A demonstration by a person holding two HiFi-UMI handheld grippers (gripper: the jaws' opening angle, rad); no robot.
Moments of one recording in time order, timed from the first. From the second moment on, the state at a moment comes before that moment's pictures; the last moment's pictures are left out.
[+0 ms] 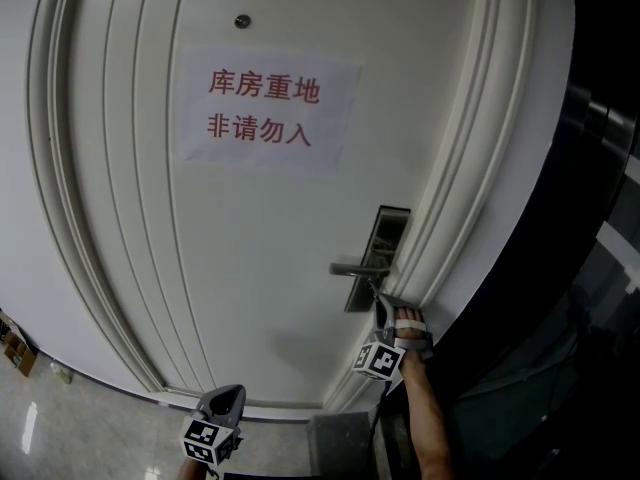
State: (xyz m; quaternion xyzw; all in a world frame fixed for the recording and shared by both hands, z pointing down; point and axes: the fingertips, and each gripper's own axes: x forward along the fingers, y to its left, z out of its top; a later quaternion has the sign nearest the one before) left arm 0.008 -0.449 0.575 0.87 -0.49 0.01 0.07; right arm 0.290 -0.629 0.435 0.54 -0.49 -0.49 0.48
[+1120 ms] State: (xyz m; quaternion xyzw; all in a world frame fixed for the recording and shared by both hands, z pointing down) left arm 0.004 -0.447 0.578 0.87 -0.48 0.00 0.08; right arm 0.291 -0.631 0.432 0.57 -0.43 -0.43 0.56
